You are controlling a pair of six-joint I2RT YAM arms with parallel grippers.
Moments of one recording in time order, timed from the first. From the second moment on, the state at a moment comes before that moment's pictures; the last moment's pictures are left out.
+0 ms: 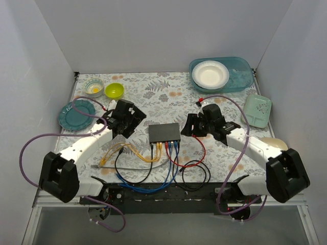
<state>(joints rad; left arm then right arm) -0.47 1.29 0.89 -0.49 -0.19 -1.23 0.53 1.35 0.80 -0.22 -0.23 0.53</state>
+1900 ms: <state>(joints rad) -0.44 1.80 0.90 0.10 0.51 -1.14 0.49 1.69 0.35 0.82 -0.44 1.12</state>
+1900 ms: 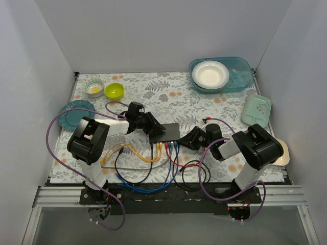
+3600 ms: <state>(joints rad) -0.44 1.77 0.87 0.10 0.51 -1.12 0.46 1.85 0.39 0.97 -0.49 1.29</state>
